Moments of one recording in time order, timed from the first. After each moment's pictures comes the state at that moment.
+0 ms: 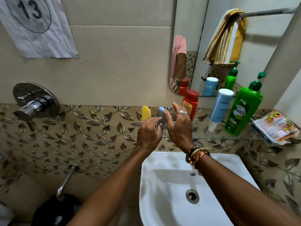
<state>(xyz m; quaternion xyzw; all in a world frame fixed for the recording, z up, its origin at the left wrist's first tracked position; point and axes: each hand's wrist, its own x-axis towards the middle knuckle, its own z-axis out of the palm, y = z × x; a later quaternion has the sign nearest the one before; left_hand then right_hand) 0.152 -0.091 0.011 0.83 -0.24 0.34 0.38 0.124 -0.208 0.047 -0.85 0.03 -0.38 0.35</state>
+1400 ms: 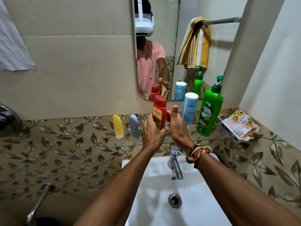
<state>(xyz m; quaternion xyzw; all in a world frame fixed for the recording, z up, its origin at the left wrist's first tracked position) 0.154 -0.213 0.026 0.87 -0.12 0.12 0.47 0.094 -0.292 0.074 -0.79 0.06 -0.23 0.56</state>
